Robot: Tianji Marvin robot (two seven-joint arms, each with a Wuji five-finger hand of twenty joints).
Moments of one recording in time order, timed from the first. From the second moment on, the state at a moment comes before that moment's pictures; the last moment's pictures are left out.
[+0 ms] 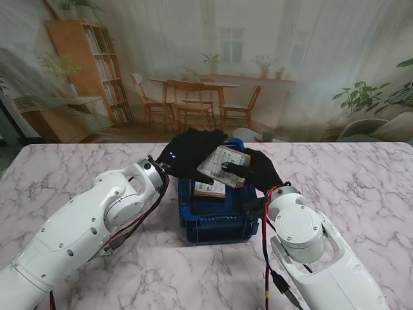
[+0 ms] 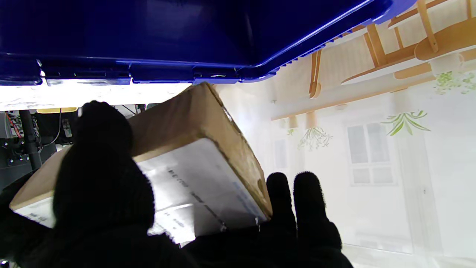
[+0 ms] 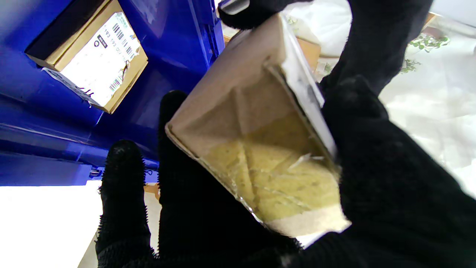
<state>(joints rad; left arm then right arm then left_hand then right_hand) 1.10 -1.06 -0.86 -1.52 1.11 -0.28 0.13 -1.54 -1.21 1.19 -1.88 -0.03 0.39 -0.15 0.83 -0.38 -0.04 0.02 0.13 0.34 0.14 0.62 0.23 0.18 0.21 0.45 0.33 0.11 0.27 0.53 0.12 0.02 0.75 0.46 0.62 -0.64 0.73 -0.28 0.58 0.26 1.00 0.39 1.05 0.23 0.73 0.47 1.01 0.19 0.62 0.45 0.33 0.45 1.12 0.38</state>
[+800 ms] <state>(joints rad) 1.13 -1.07 -0.89 -1.57 0.96 -0.17 0.00 -1.55 -1.21 1.23 -1.85 0.04 0.29 -0.11 0.86 -0.53 -0.06 0.02 0.31 0.28 0.44 0.91 0.63 0.18 0.12 0.94 0.66 0.18 0.40 1.04 0.39 0.09 1.01 0.58 0.44 -0.50 0.75 -0.14 0.23 0.14 0.55 0.40 0.41 0.20 0.57 0.32 0.51 0.21 0.30 0.29 0.15 0.42 0.93 0.30</state>
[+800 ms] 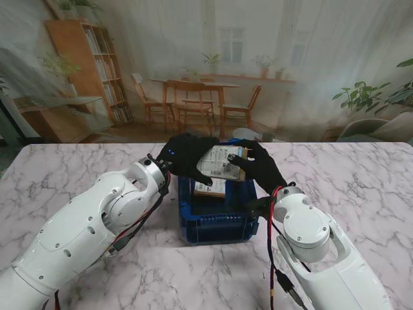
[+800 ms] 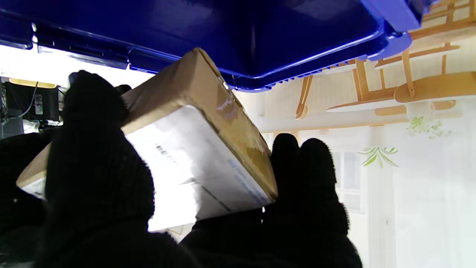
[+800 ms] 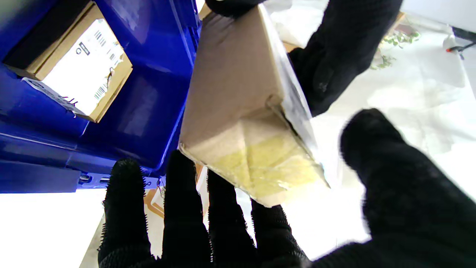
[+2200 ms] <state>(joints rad) 1.12 -1.06 -0.79 -1.62 0.83 0.01 -0.26 -1.81 -1.25 1.44 -1.80 -0.15 -0.04 -0.47 0.86 -0.55 -0.06 -0.01 0.35 0.29 0.44 0.88 0.67 0.21 0.17 0.86 0.68 0.22 0.46 0.87 0.40 0.14 1.06 0.58 0.42 -0.40 0.64 -0.12 0.16 0.13 0.49 0.39 0.26 0.20 0.51 0.27 0.40 0.21 0.17 0.26 0.06 0.37 0.68 0.42</state>
